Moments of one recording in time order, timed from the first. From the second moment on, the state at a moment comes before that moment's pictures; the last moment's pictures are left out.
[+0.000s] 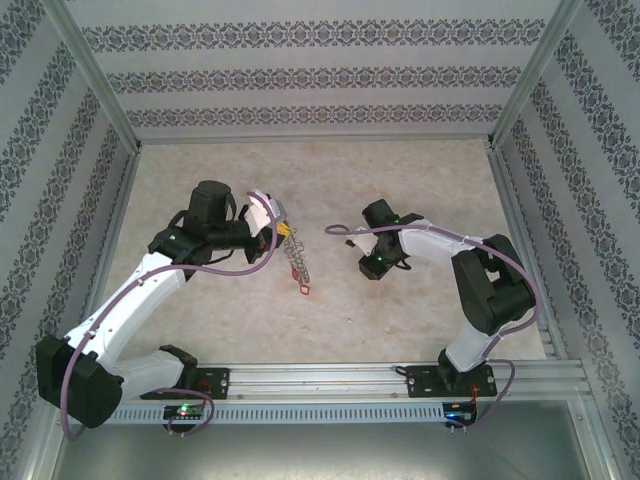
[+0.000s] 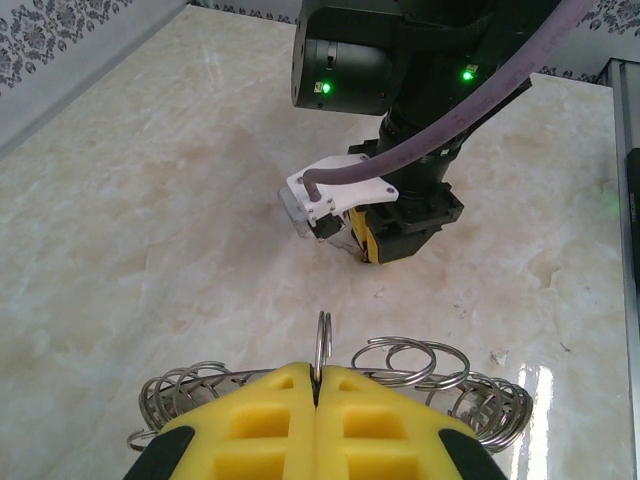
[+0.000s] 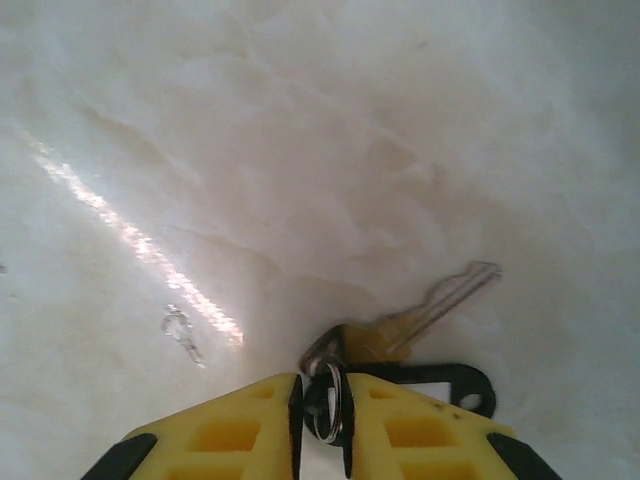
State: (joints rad) left arm -0.40 1.15 0.99 -0.44 0.63 0.41; right arm 0.45 1.70 0.98 -0.65 -0.16 -0.31
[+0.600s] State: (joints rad) left arm -0.40 1.15 0.99 -0.44 0.63 0.41; right arm 0.43 1.69 0.98 -0.65 -0.23 -0.32
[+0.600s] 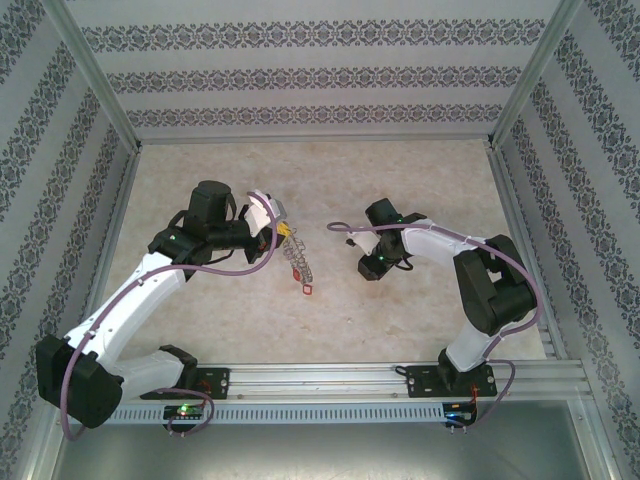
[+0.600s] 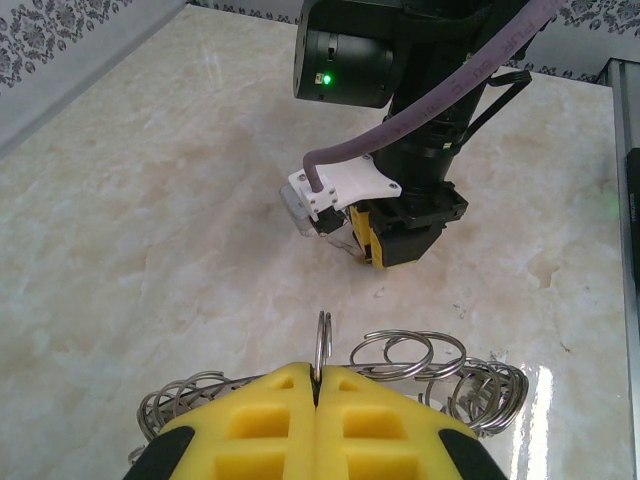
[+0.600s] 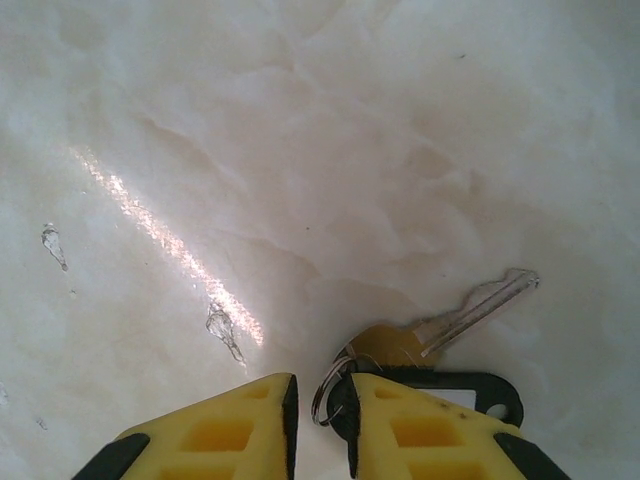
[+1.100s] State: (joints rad) left arm -0.40 1.15 0.99 -0.44 0.63 0.41; right arm 0.43 1.69 0.98 -0.65 -0.16 -0.32
